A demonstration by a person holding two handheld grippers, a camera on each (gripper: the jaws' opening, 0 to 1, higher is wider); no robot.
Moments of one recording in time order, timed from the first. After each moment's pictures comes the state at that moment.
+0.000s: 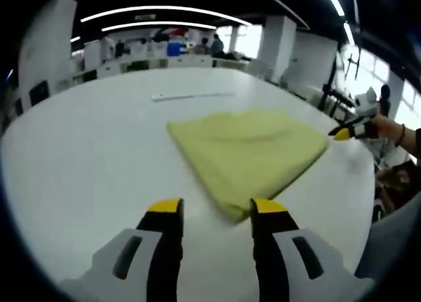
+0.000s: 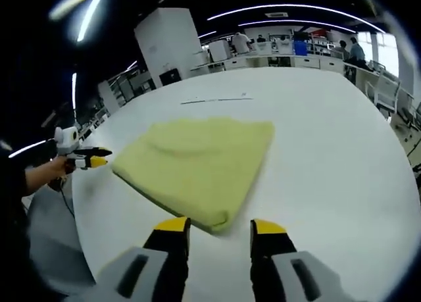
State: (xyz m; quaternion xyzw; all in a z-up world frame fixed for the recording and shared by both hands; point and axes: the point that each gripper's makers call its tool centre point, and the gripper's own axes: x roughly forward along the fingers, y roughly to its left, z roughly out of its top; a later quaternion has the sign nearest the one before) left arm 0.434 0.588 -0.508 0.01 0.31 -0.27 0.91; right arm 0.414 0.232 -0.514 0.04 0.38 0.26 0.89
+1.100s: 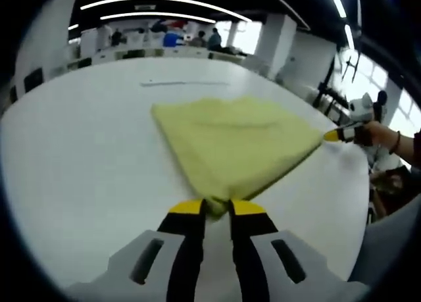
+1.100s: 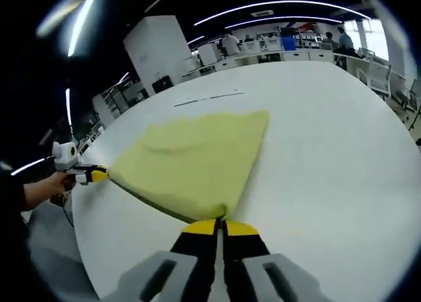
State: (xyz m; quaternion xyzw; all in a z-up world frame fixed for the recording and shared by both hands) left arm 0.427 0.570 -0.530 -0.01 0.33 -0.29 0.90; right arm 0.415 0.237 -0.531 0.08 0.38 0.24 0.89
